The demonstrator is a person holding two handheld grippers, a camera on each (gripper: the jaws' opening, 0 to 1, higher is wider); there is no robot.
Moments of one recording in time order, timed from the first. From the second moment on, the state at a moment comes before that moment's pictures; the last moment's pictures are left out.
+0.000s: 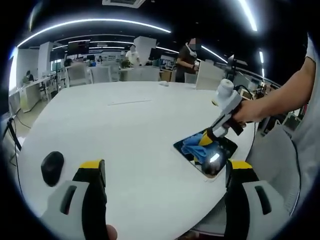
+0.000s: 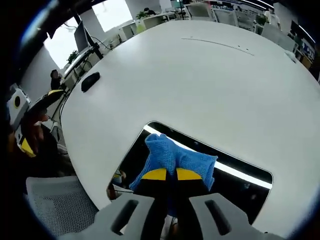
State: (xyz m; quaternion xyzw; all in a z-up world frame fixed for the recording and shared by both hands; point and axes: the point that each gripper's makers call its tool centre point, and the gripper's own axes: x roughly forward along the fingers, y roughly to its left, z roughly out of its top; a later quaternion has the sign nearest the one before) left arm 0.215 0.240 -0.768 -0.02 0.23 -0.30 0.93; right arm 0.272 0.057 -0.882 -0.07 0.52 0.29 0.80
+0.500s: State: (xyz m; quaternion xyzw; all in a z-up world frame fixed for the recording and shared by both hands) left arm 0.215 0.237 -0.766 -0.01 0.22 -0.30 0.93; right arm 0.247 0.058 -0.881 -0.05 0.52 0.30 0.80
